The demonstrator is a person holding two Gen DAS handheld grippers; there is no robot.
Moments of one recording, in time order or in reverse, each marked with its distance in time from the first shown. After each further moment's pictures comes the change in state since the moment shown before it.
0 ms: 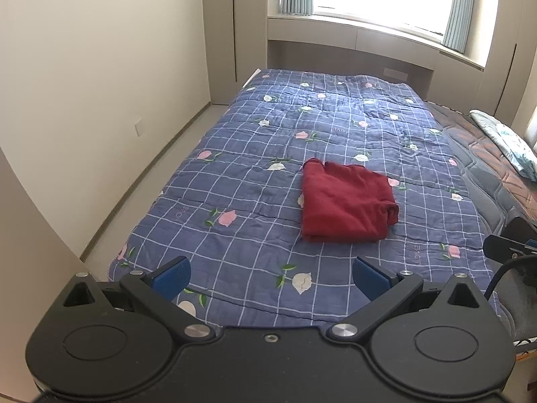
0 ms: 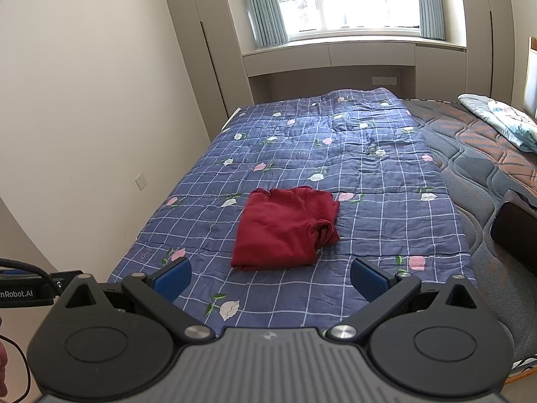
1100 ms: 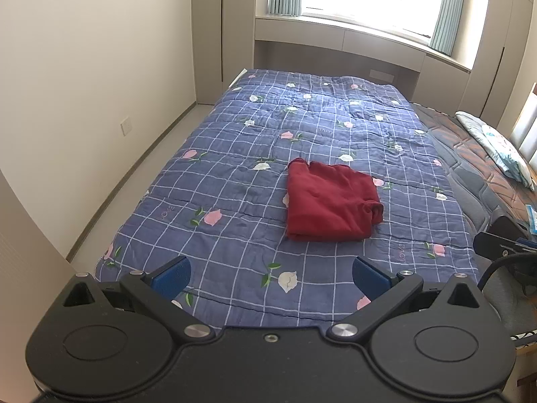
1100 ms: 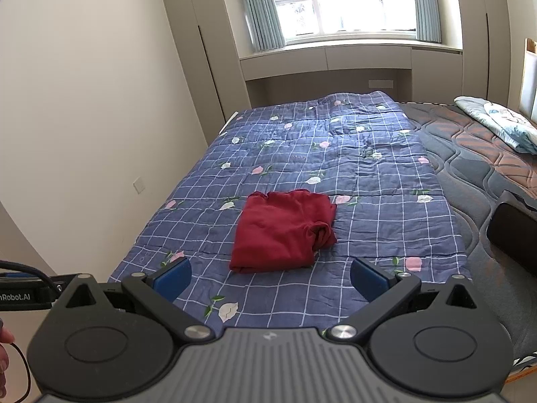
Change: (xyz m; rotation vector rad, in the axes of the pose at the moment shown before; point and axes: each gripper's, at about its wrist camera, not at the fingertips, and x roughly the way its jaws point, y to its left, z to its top) left arm -0.001 0.004 -0.002 0.000 -0.003 -0.063; right arm -0.007 0.000 -0.001 0.006 -0.013 -0.011
